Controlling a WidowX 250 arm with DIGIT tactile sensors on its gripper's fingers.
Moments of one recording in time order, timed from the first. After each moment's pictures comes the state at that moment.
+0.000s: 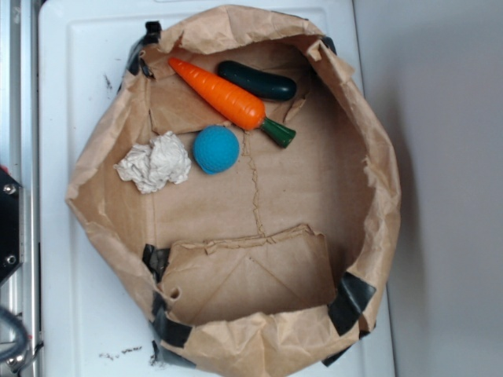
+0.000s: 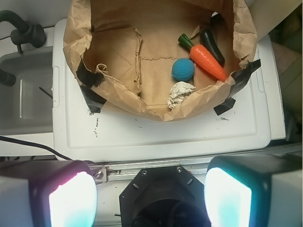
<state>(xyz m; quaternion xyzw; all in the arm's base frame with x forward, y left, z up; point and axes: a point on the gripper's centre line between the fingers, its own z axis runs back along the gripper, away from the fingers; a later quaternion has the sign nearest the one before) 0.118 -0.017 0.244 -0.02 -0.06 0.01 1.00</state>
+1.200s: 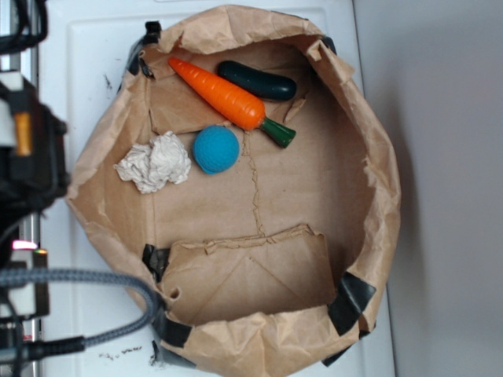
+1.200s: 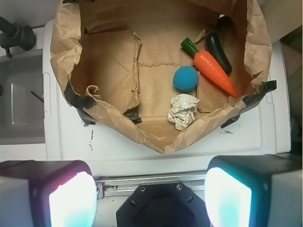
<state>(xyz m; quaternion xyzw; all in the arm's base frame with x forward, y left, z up) 0.156 -0.015 0.226 -0.01 -0.03 0.01 1.00</state>
